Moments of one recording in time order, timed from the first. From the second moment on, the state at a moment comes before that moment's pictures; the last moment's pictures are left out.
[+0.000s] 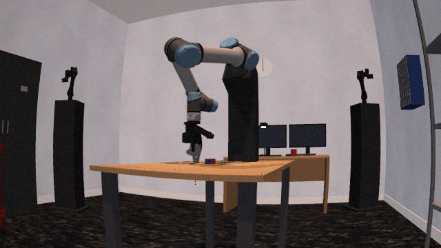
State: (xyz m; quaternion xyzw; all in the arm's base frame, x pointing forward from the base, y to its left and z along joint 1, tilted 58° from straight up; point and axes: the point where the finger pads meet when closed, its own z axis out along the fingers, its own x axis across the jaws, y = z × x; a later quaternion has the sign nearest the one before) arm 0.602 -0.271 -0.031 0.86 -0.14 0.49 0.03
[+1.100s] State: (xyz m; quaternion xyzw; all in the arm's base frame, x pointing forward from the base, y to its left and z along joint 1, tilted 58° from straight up) arm 0.522 -0.254 0.019 0.86 -0.14 0.49 0.03
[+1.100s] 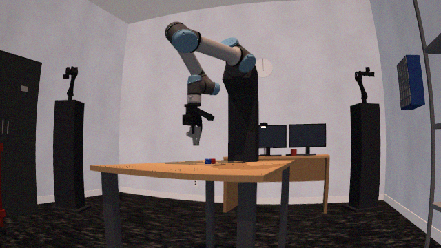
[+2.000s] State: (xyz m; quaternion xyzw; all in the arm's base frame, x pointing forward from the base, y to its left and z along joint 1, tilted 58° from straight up) arm 0.523 -0.250 0.026 0.86 -0.17 0.49 0.01
